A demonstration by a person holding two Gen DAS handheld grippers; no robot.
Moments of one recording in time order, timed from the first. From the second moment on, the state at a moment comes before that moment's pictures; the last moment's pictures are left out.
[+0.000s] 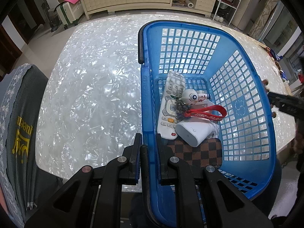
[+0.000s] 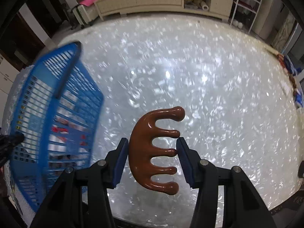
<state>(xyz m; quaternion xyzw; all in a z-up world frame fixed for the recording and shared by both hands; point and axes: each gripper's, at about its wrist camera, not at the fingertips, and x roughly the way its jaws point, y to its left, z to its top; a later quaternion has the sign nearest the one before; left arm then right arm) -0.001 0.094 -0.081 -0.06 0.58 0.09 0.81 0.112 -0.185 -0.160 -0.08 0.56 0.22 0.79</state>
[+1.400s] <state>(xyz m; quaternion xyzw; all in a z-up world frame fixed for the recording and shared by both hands) -0.001 0.094 -0.081 -0.06 0.58 0.09 0.81 0.063 -0.025 -0.134 -0.19 0.50 0.37 0.76</state>
